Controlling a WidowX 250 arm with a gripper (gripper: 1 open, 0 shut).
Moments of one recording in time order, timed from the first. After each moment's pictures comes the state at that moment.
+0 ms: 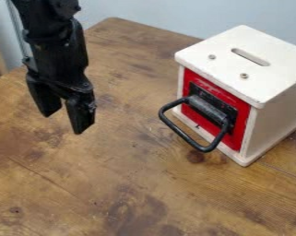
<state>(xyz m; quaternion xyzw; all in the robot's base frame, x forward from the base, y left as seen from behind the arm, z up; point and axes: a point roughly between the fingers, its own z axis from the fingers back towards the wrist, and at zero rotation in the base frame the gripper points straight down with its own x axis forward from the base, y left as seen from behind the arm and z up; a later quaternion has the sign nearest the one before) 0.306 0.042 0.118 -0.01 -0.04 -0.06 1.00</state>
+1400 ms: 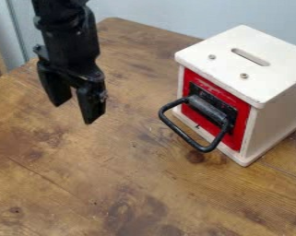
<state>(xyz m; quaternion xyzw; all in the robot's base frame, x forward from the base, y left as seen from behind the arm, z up) 0.316 0.033 0.128 0.00 -0.05 -0.07 1.00</state>
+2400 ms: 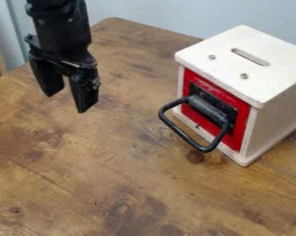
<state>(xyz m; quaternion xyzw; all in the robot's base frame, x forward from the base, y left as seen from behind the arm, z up) 0.318 0.045 0.135 0.00 -0.05 -0.04 1.00</state>
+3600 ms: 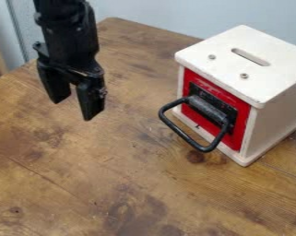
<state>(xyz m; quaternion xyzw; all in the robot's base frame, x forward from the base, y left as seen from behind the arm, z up) 0.321 0.045 0.125 0.00 -0.04 -0.05 1.00</state>
